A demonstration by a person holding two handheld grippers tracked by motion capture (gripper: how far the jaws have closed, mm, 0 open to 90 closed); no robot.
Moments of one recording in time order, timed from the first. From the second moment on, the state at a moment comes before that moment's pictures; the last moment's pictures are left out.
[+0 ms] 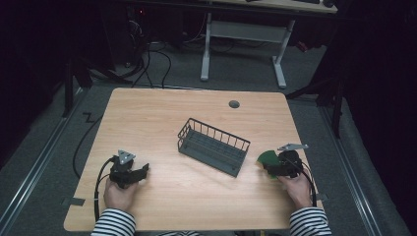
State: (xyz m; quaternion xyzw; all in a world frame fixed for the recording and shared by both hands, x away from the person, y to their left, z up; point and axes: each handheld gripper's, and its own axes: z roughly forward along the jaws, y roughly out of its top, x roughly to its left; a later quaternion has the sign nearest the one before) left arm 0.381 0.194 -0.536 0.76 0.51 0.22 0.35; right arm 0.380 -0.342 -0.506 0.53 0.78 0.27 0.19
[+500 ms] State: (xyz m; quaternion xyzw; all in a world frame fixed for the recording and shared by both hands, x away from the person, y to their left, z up) left arm 0.381 0.195 -0.536 0.76 0.51 0.21 0.35; right arm 0.375 -0.342 -0.494 0.53 0.78 0.29 0.19
